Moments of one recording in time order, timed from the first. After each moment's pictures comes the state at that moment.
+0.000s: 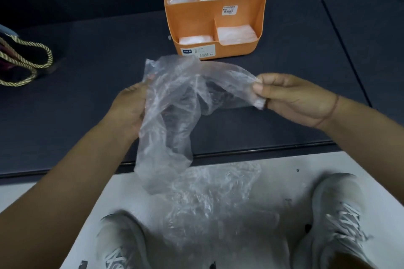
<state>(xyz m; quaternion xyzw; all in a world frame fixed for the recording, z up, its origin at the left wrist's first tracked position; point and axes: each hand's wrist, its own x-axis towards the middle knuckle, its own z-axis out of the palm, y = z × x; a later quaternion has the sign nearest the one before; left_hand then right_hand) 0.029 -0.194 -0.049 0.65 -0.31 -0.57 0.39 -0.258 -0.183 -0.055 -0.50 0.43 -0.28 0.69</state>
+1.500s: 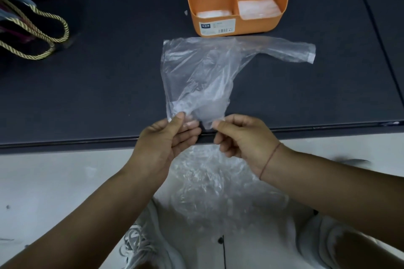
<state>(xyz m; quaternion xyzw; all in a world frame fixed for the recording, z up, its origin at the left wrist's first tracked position) 0.017 -0.089 -0.056 0.65 -0.14 -0.64 0.39 -0.141 -0.093 -0.061 -0.25 0.59 -0.30 0.70</state>
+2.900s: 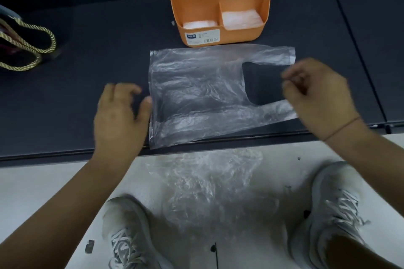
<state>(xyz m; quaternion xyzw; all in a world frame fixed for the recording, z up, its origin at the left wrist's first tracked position) 0.055 -0.127 -0.054 0.73 -0.65 -0.08 0.20 -0.254 -0.137 -0.041 -0.63 0.71 -0.27 0.17</state>
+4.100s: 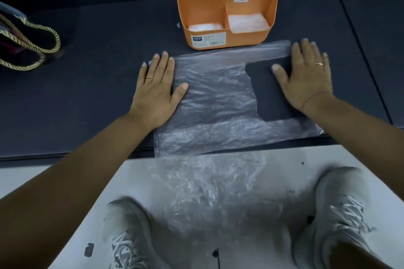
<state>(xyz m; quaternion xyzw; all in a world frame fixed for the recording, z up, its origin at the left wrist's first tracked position) 0.046 -0.199 -0.104 0.61 -0.78 -0.10 -0.03 -0.273 -0.204 -0.104 -0.65 0.76 -0.02 0.07</state>
